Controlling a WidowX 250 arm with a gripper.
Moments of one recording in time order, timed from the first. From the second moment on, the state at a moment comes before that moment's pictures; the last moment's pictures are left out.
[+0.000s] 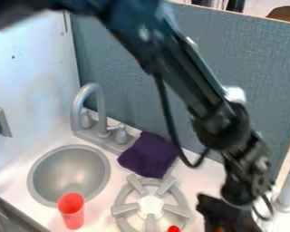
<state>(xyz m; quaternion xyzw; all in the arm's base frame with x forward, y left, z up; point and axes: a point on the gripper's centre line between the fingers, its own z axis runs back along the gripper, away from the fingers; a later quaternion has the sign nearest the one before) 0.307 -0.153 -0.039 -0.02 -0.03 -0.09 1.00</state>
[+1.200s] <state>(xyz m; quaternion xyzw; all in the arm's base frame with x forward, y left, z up) 0.330 -0.037 -0.059 0.06 0.04 0.05 1.00</state>
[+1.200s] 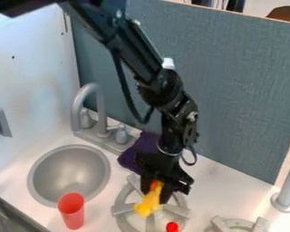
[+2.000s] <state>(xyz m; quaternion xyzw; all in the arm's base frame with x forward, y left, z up) 0.309 -0.021 -0.069 0.08 0.10 0.09 0.99</state>
